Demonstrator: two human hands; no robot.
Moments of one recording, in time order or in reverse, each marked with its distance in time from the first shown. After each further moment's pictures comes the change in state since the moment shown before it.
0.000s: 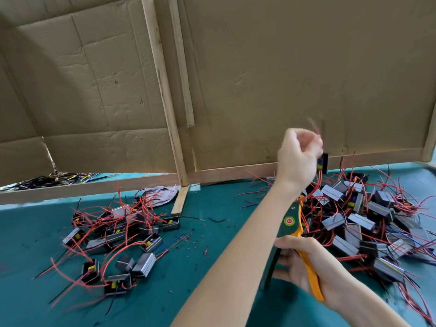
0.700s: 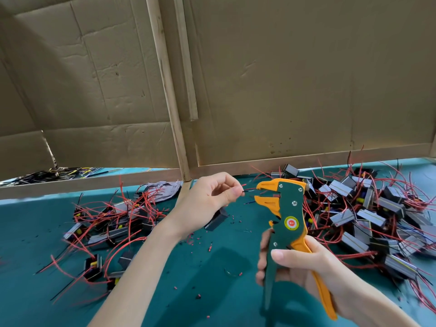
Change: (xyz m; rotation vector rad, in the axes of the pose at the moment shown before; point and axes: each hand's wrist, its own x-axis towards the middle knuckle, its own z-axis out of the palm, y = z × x) left_hand -0.072 -0.018 -0.161 0.389 -0.197 -0.041; right_hand -0.008 0.005 0.013 -0.187 -0.286 -0.169
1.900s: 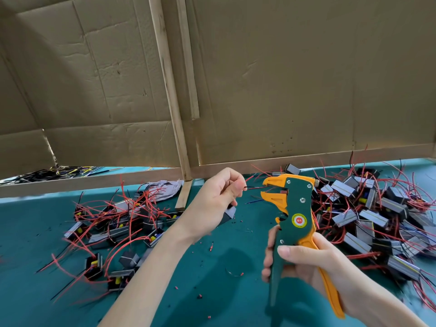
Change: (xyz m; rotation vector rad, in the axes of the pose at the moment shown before) left_hand 0.001 -0.002 0.013 -0.053 0.042 0.067; right_hand -0.003 -0.009 0.001 -0.010 0.066 -0.019
